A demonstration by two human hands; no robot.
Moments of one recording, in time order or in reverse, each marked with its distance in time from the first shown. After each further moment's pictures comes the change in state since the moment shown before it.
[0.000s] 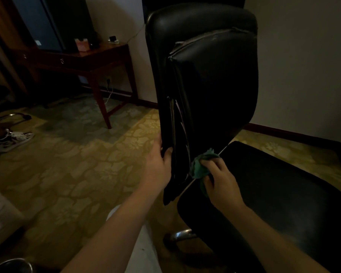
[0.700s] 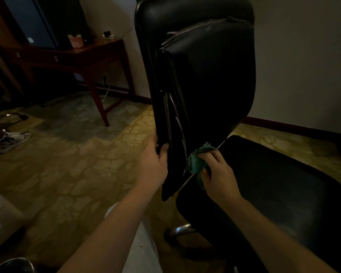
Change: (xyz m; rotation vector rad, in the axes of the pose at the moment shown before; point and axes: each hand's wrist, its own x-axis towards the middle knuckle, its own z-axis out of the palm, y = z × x) left_hand 0.001 -0.004 0.003 -0.036 0.008 -0.021; right_hand 0.003 -0.001 -0.002 0.066 0.027 0.005
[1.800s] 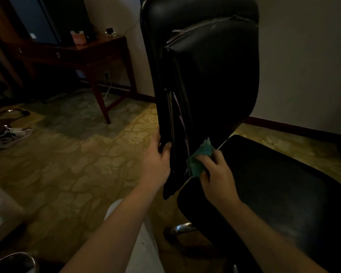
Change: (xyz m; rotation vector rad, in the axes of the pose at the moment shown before) left_hand 0.001 -0.006 0.001 -0.064 0.004 0.001; right_hand -0.003 -0.003 0.014 -0.093 0.061 -0.069
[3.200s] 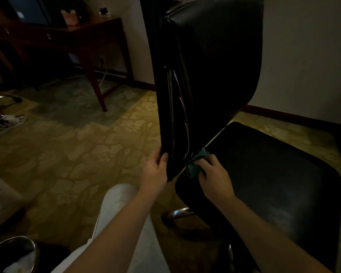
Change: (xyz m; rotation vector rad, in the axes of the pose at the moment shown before) left_hand -0.042 -0.053 0.011 -0.014 -0.067 -0.311; right_hand -0.037 0.025 0.027 -0.057 -0.165 0.132
